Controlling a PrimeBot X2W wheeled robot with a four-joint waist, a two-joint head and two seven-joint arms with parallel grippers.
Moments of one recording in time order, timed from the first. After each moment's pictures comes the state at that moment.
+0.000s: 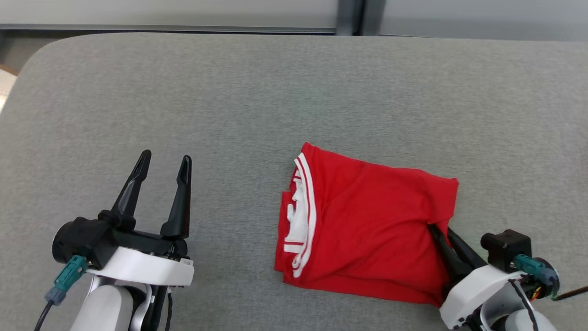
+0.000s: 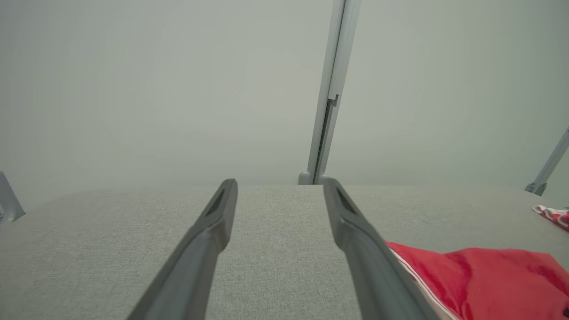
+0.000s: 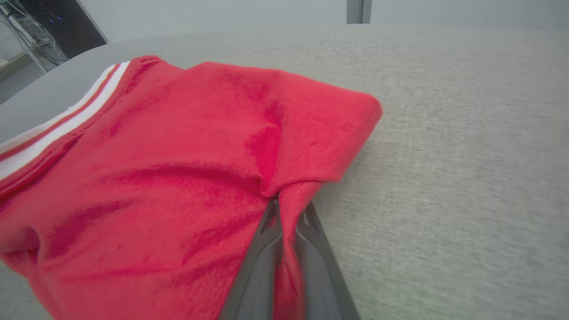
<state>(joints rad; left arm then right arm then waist) -0.17 0.18 -0.18 0.04 -0.36 -0.06 -0.25 -0.11 -0.19 0.26 0.22 0.28 0.13 0.05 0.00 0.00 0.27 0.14</state>
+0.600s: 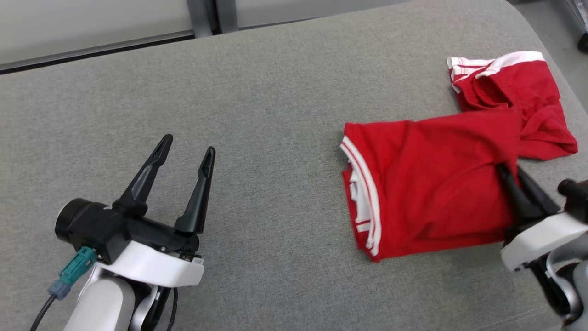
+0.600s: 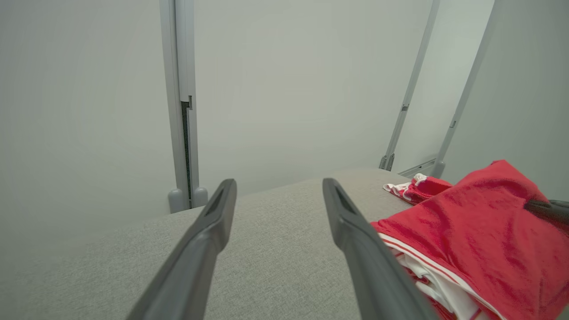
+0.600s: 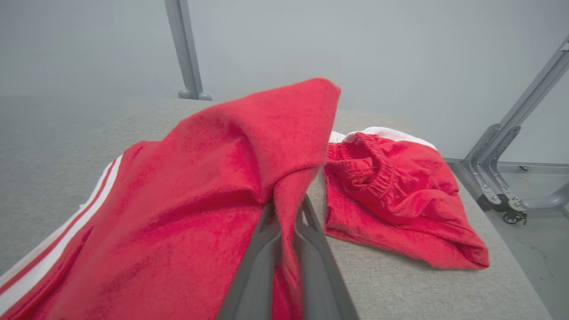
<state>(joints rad) -0.18 0.23 -0.24 -0.11 -0.34 -0.07 -0.15 -0.21 -0.37 0.18 0.16 0.34 0.13 0.02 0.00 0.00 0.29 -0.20</state>
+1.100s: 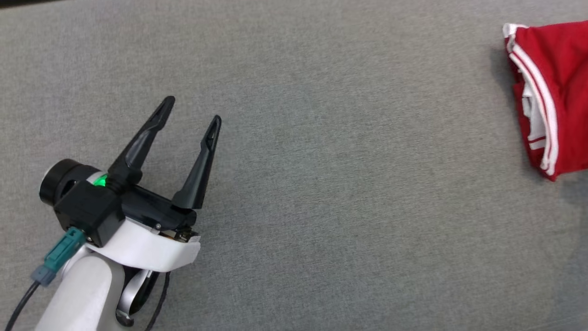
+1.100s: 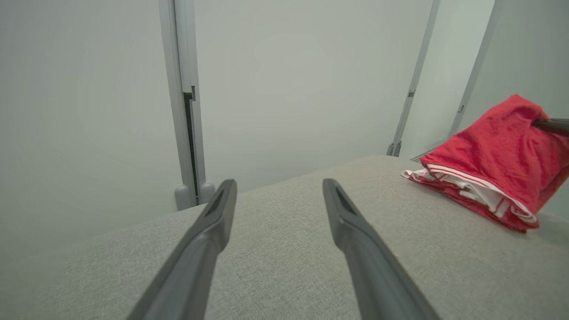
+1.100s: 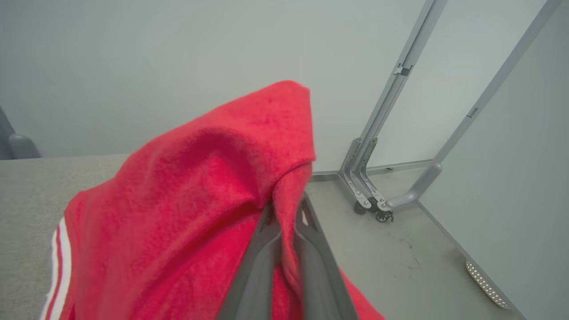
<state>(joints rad) -0.28 0.28 -0.27 -0.18 -0.32 -0.10 -0.13 -0.53 -0.57 -0.13 0.48 0.38 0.13 -0.01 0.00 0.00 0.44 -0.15</state>
